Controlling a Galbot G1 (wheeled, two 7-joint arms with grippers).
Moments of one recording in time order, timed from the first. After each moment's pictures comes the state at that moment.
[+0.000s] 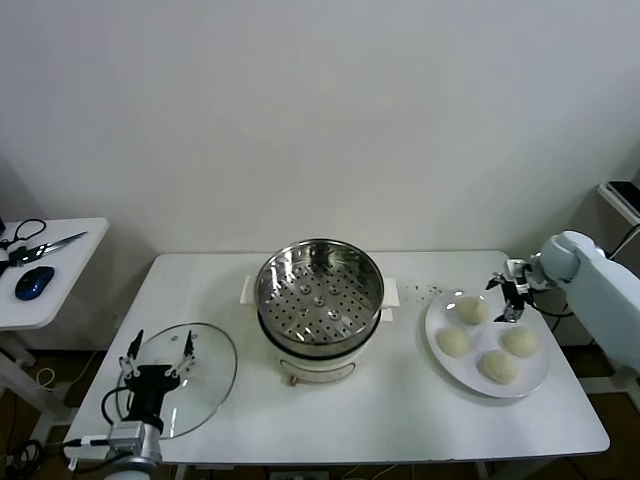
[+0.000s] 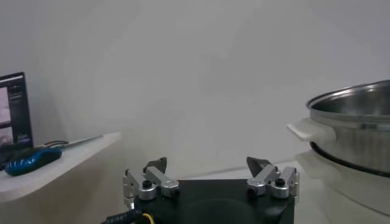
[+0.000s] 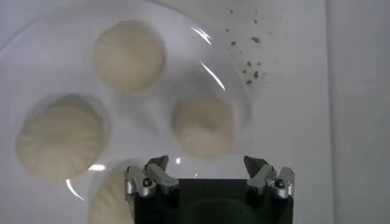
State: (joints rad) left arm 1.57 -1.46 -0.71 -1.98 0.03 0.00 -0.03; right arm -0.06 0.86 -0.51 0.71 -0.33 0.09 -1.09
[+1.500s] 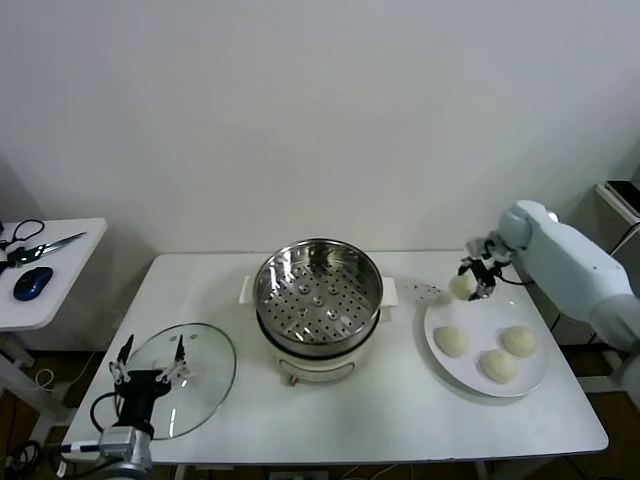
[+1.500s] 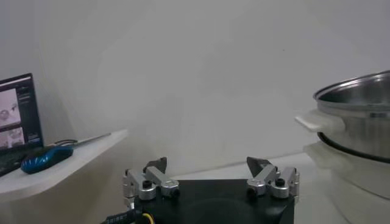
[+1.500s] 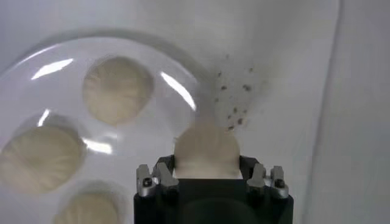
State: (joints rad) left arm 1.61 -1.45 -0.73 -2.00 0.03 0.00 -0.03; right arm 0.29 0.96 -0.88 0.75 -0.17 0.24 -1.18
